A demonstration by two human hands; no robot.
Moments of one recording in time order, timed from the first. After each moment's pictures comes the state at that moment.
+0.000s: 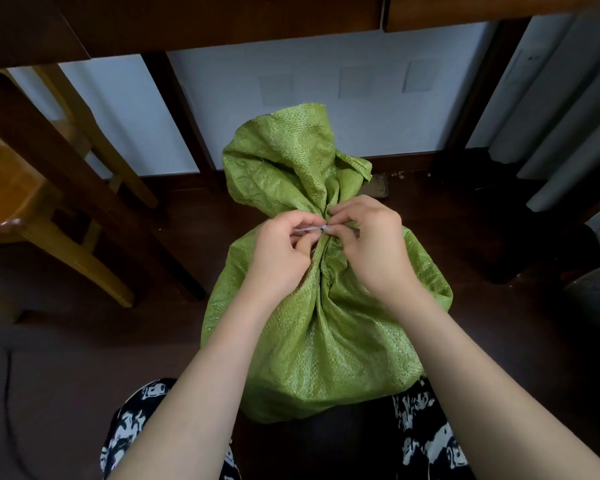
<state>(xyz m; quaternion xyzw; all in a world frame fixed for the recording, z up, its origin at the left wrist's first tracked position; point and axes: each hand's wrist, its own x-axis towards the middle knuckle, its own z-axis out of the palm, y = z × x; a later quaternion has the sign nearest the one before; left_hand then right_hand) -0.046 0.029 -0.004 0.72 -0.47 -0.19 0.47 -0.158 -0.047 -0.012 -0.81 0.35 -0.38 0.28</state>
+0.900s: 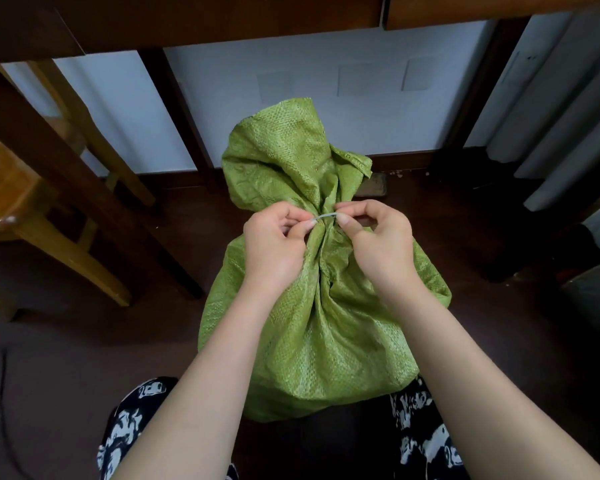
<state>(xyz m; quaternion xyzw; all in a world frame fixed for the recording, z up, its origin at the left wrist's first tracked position) -0.047 0.025 0.004 0.74 -0.40 -0.16 0.52 -0.161 -0.043 -0.008 -0.67 0.45 -0.39 0.45</state>
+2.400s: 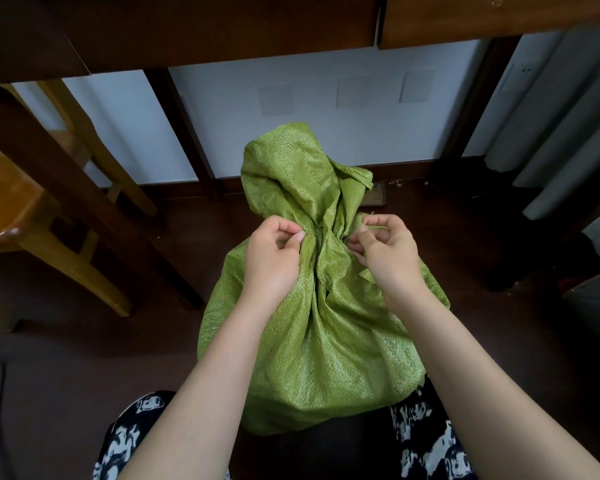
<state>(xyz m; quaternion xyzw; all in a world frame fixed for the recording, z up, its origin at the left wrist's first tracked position) -0.044 0.022 -0.004 0.77 -0.32 -0.21 0.51 -0.169 -0.054 -0.019 -0.52 0.48 -0.39 0.59</state>
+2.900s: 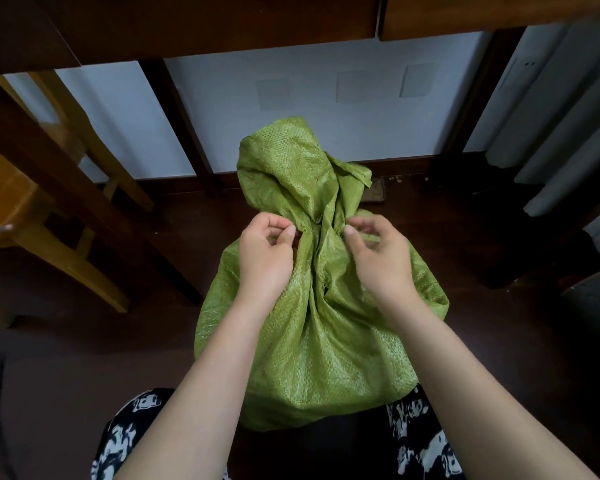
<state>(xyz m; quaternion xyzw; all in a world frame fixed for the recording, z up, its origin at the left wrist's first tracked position) -0.041 0.021 -0.009 0.77 -0.28 -0.21 0.54 -0.167 -0.044 -0.022 -0.61 0.50 -0.35 0.51</state>
